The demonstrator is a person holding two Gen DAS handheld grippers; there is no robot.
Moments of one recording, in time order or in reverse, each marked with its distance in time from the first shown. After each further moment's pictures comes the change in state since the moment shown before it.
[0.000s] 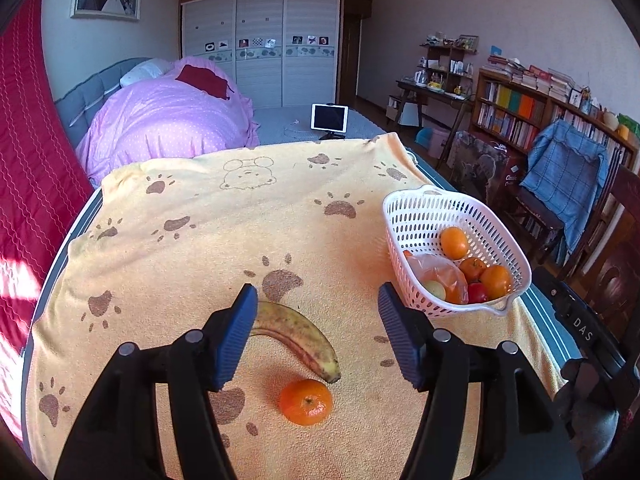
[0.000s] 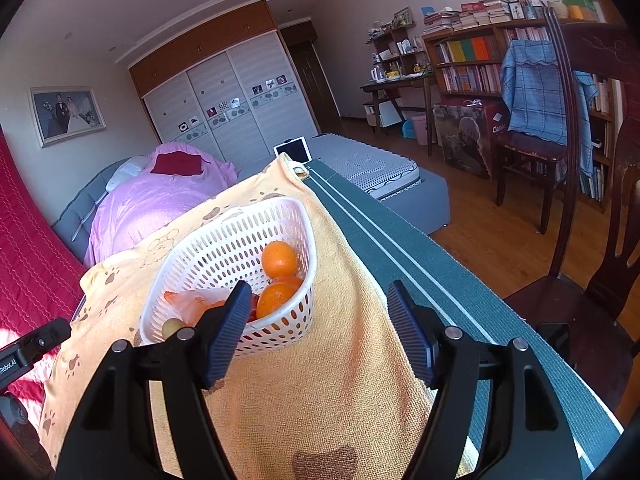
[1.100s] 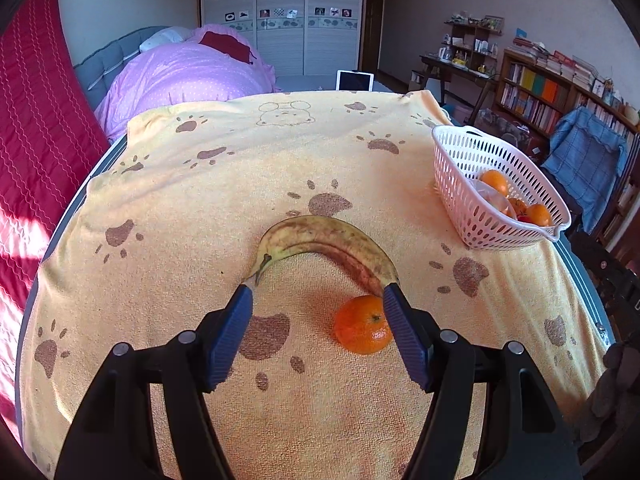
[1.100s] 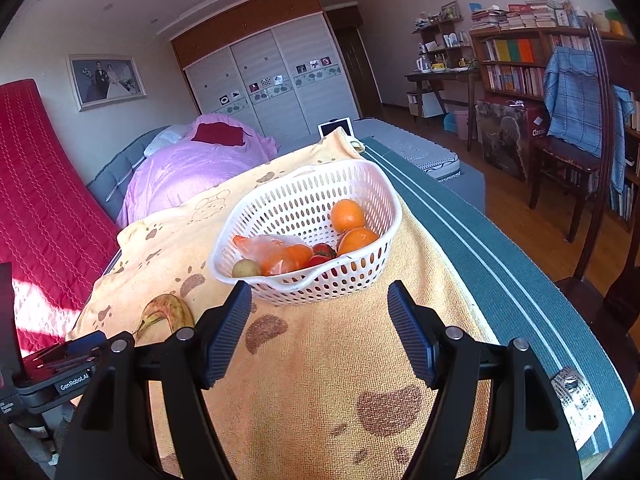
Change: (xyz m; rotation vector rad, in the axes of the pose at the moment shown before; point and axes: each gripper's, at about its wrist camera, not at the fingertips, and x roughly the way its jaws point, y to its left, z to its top) left arm 0.015 0.035 -0.061 -0.057 0.121 0.041; right arm -0.025 0.040 -0.026 -0.103 0.073 0.120
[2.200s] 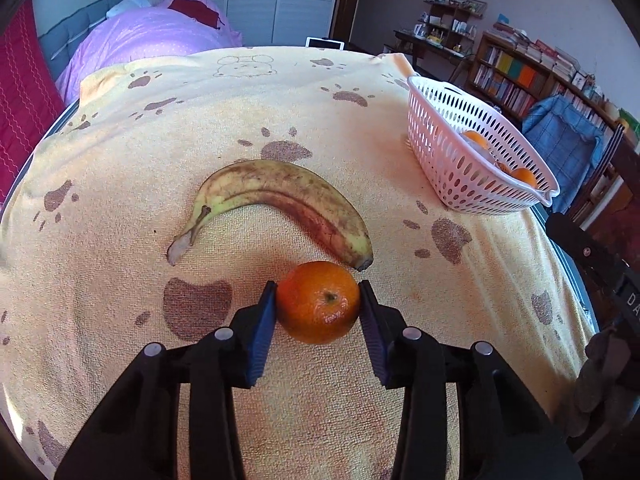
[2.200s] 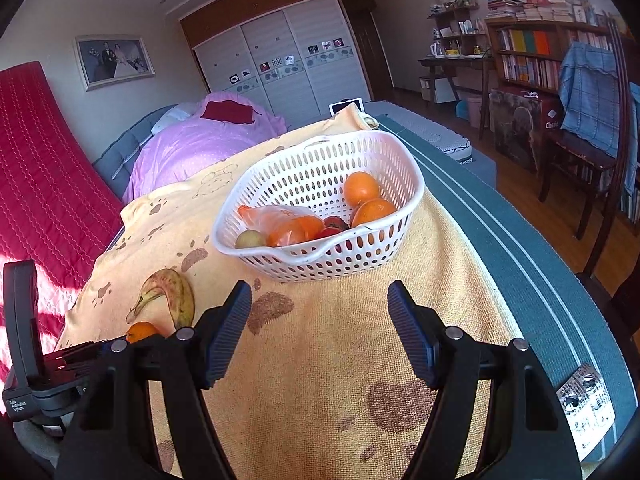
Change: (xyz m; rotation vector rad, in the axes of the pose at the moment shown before) left arm 0.030 -0.004 -0.016 -0.014 0.096 -0.139; right arm 0.019 0.004 -0.009 -0.032 0.076 0.033
